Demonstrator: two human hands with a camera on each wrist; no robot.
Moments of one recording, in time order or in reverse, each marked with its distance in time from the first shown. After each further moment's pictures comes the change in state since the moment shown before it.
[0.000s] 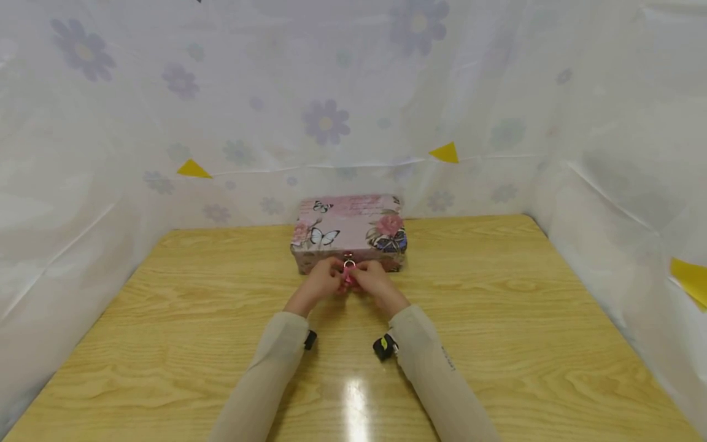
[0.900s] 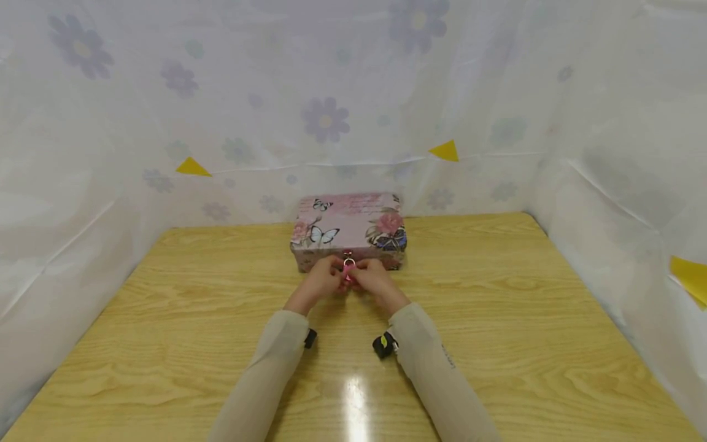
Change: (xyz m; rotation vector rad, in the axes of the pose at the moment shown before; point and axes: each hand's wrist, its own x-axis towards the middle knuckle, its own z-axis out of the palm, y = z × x) left_hand 0.002 -0.001 0.001 -0.021 -0.012 -0.029; right_hand 0.003 0.001 -0.002 -0.008 0.012 0.014
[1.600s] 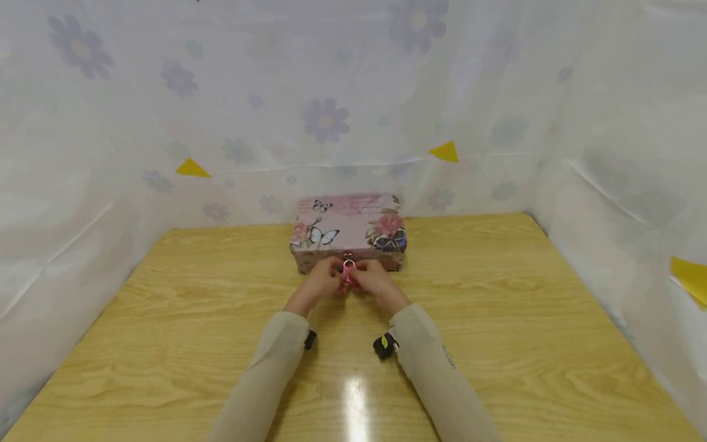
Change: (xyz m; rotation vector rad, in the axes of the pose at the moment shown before) left_hand 0.000 0.001 -0.001 0.022 -0.004 0.004; right_hand -0.001 -0.002 -0.002 0.037 -0.052 -0.007
